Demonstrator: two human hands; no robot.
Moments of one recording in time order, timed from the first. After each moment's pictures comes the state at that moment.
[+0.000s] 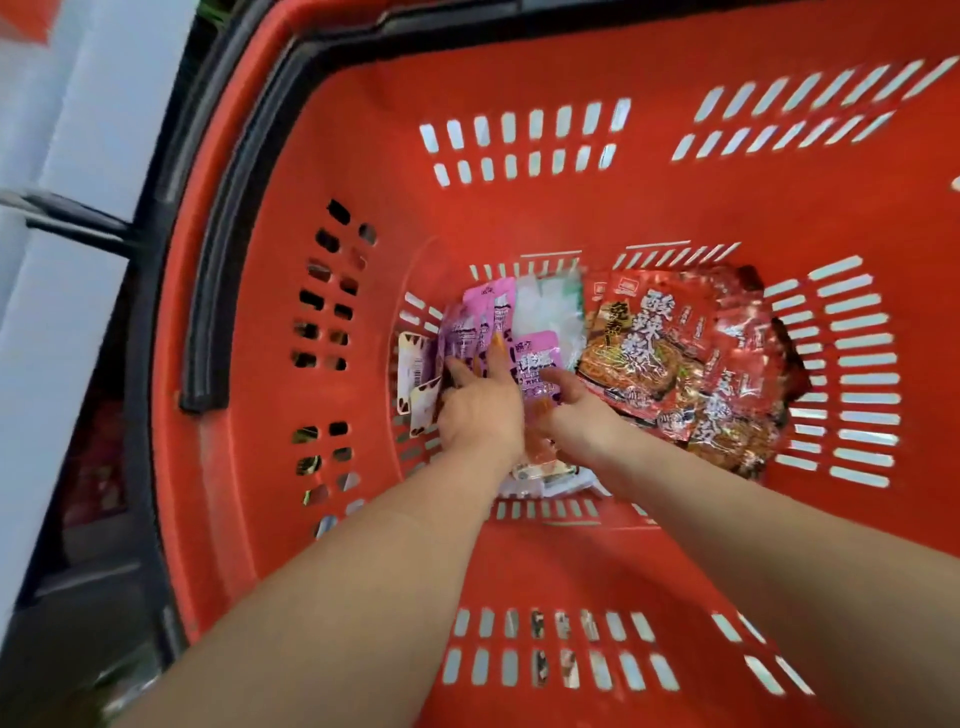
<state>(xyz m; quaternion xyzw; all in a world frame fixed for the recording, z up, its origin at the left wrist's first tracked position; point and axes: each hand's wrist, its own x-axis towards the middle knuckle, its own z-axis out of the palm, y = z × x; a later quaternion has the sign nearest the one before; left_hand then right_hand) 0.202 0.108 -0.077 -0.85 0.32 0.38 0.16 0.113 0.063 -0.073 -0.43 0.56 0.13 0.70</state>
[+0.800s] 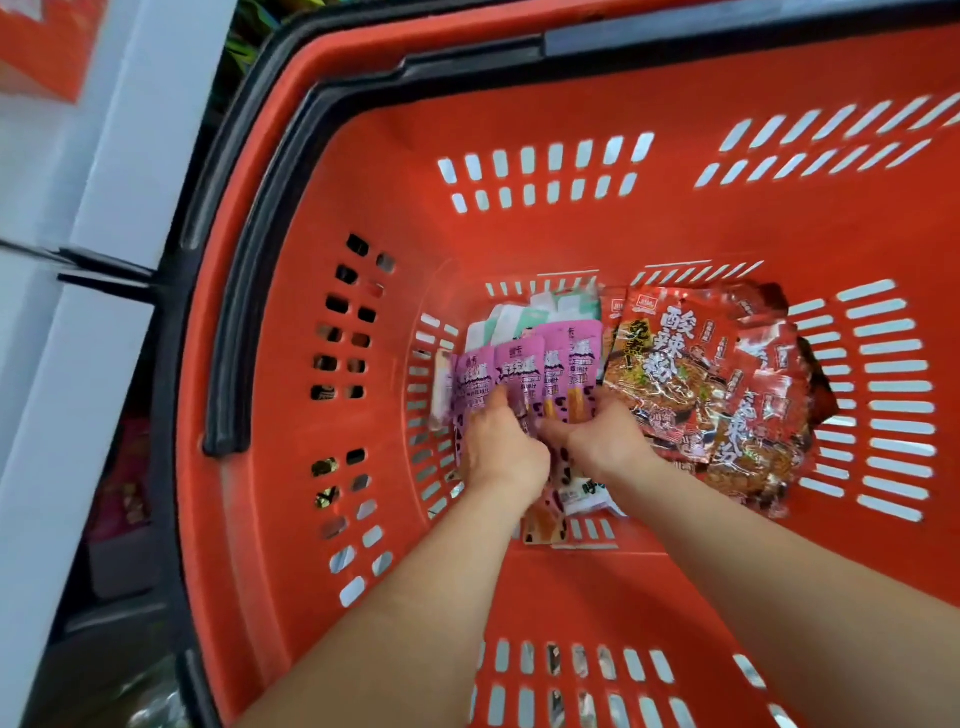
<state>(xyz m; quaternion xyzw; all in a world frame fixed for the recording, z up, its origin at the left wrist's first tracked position) 0.193 0.121 -0.067 -0.88 0.17 0.42 -0.11 0.112 0.059 -0.089 -0.48 0.62 0.08 0.62</state>
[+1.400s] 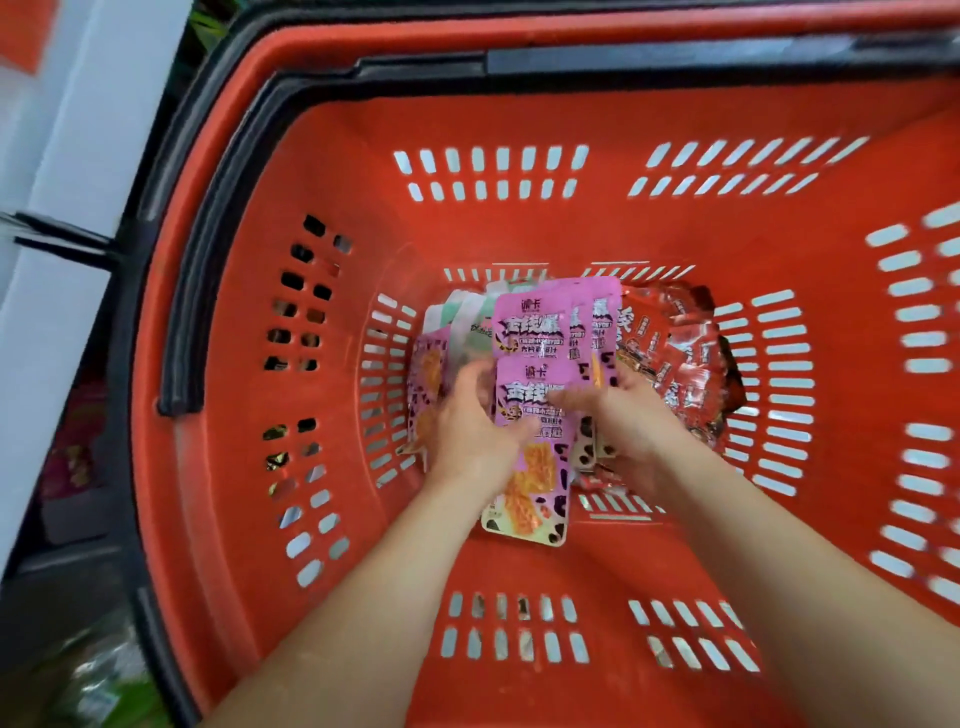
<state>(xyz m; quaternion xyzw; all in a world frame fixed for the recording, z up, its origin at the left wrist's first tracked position) 0.170 0.116 -0.021 -0.82 0.08 0.47 -0.30 0.069 0.020 -0.024 -0.37 0.61 0.05 0.70</state>
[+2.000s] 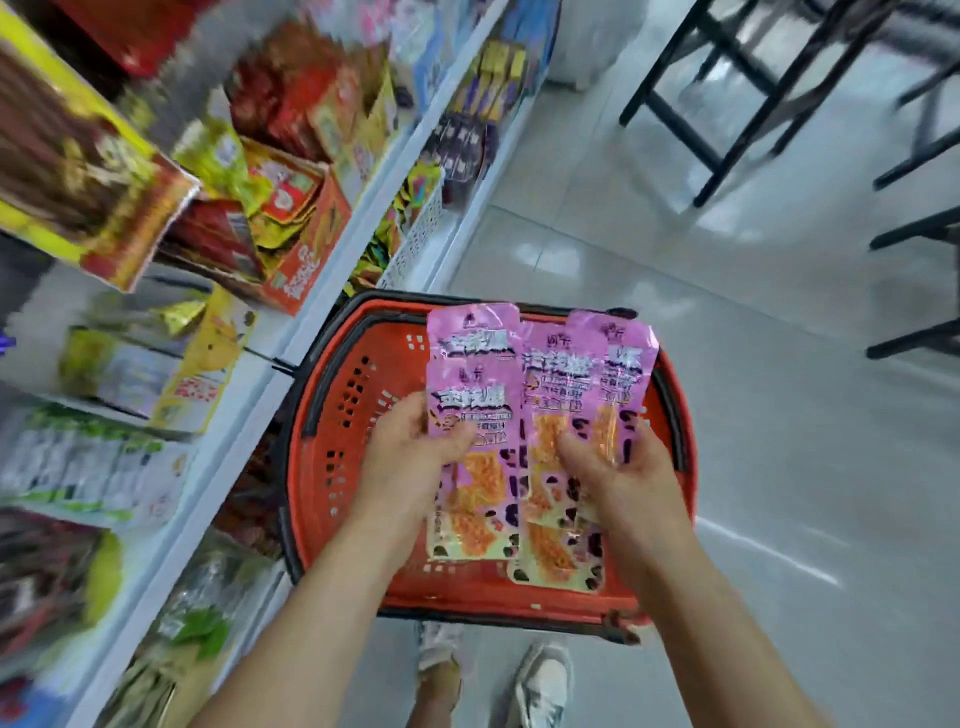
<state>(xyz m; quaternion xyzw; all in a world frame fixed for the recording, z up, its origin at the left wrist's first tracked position) 0.154 0.106 0.284 -0.71 0.05 0.46 -0.53 0.007 0.014 0.305 -0.48 0.55 -0.13 0.67</state>
